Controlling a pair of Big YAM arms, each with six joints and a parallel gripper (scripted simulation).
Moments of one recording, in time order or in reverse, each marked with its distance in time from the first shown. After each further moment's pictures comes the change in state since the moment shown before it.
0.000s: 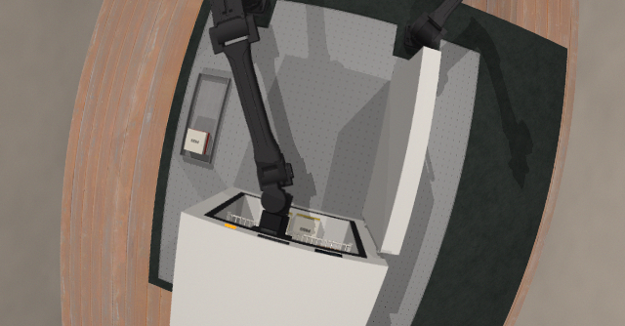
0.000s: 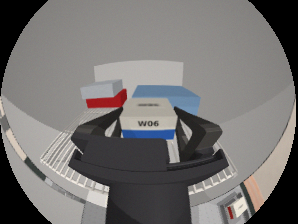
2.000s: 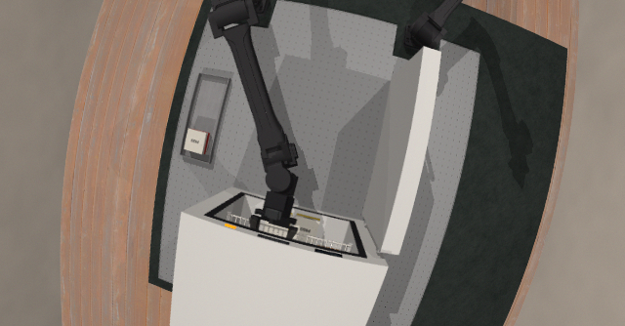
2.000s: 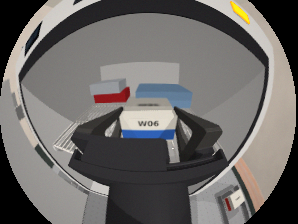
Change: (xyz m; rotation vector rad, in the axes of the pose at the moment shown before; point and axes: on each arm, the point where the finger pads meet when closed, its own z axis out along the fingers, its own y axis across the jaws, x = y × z) left arm 0.000 0.000 0.000 0.000 0.000 0.000; right arm -0.011 0.001 -0.049 -0.003 0.001 0.003
